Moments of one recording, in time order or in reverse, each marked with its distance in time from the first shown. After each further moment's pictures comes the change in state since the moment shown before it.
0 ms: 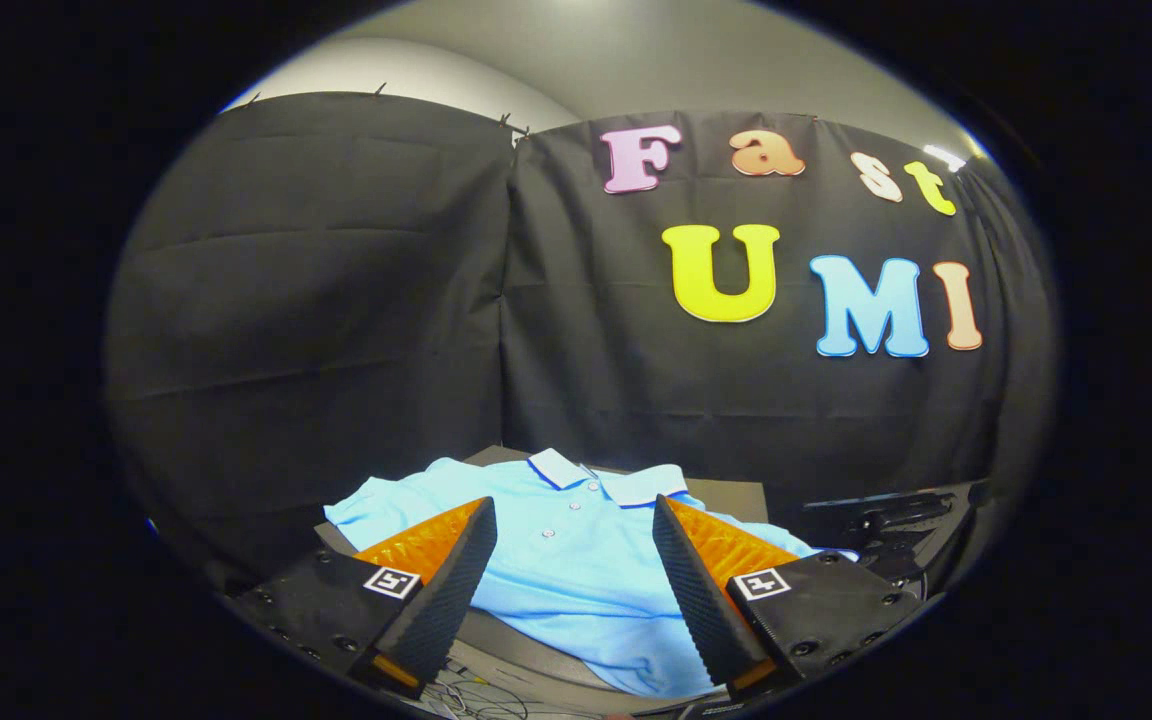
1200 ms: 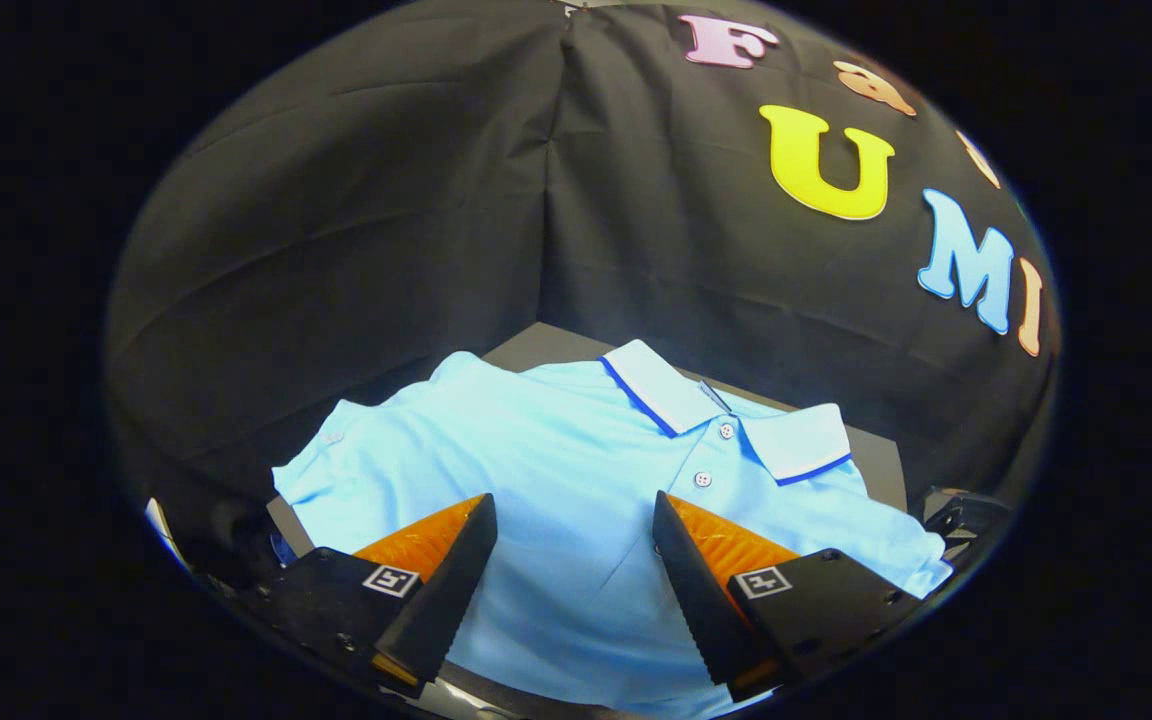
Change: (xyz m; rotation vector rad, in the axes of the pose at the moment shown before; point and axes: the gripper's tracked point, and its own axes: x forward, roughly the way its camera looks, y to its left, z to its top) arm 0.110 0.059 -0.068 -0.108 0.456 0.076
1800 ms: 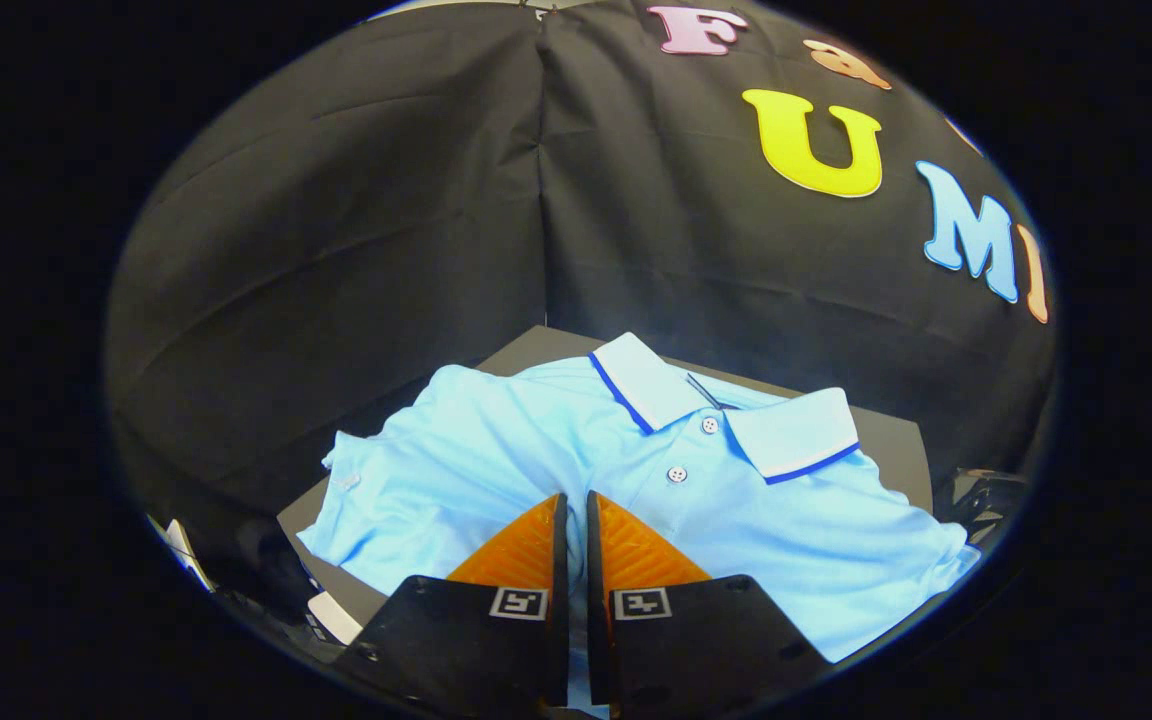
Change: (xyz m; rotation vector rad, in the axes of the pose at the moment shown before) arm 0.005 -0.006 0.000 0.079 -0.021 0.075
